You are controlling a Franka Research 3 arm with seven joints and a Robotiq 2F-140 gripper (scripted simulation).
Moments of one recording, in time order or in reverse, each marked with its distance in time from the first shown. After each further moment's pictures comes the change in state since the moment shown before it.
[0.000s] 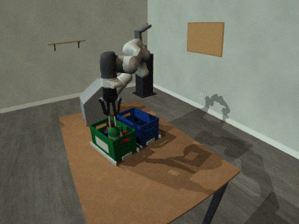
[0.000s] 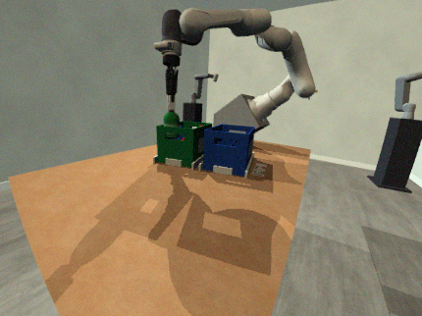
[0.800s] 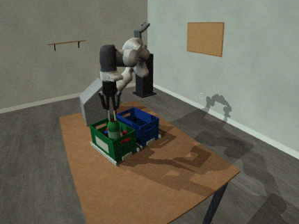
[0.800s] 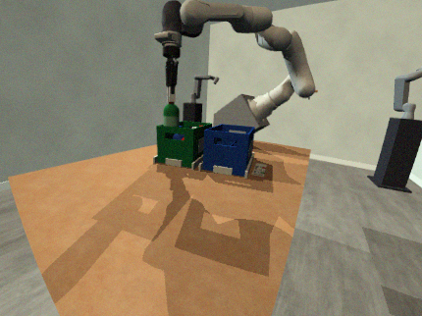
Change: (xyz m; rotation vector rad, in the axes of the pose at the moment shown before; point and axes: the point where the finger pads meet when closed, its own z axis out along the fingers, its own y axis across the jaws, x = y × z) arm 0.001 -0.001 -0.035 -0.001 0.002 -0.002
